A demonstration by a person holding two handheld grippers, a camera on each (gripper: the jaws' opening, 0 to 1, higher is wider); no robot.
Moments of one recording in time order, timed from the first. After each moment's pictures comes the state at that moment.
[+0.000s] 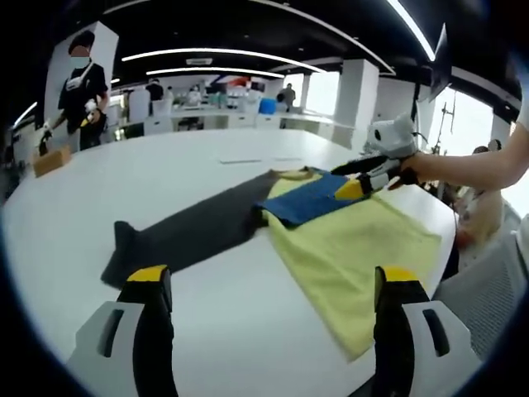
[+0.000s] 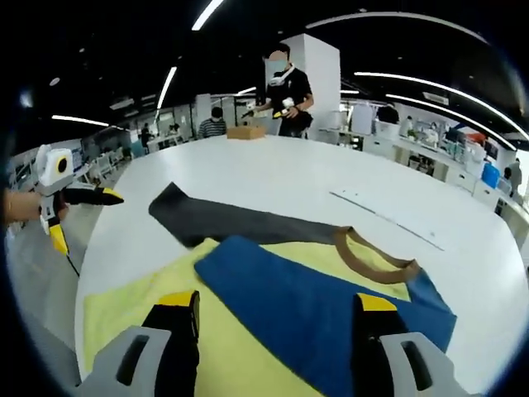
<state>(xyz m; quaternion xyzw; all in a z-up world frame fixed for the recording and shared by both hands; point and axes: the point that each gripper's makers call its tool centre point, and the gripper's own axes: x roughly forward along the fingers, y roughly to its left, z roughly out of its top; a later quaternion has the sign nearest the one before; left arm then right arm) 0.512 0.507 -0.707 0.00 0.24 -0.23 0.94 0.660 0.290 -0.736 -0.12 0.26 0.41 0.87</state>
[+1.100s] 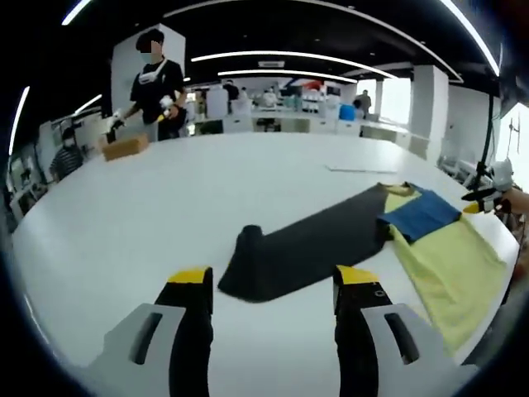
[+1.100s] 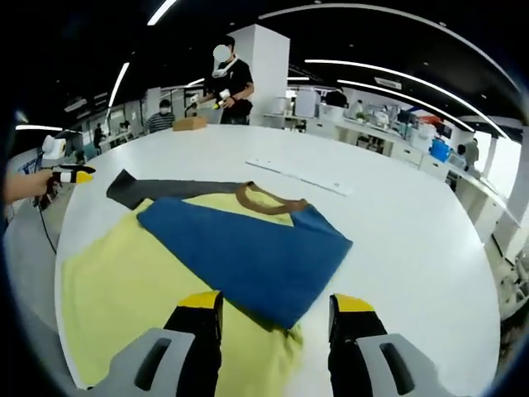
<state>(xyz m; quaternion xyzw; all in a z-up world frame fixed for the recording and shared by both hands) 0.559 0.659 -0.707 0.01 0.24 -0.02 0.97 0.640 0.142 -0.741 -0.11 0.29 0.28 0.91</state>
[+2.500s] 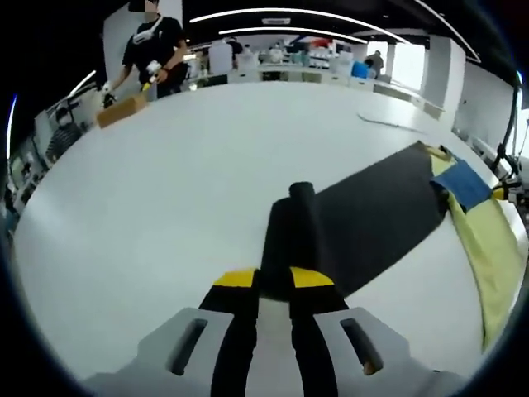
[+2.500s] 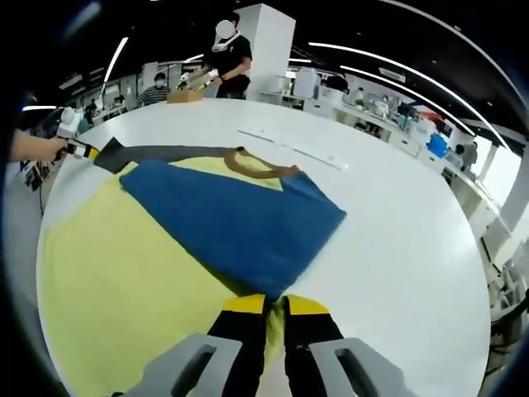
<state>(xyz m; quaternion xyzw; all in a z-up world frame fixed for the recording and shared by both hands) 0.596 0.688 -0.775 0.00 0.36 -0.01 0.93 0.649 0.128 -0.776 -0.16 0.33 0.26 0.89</state>
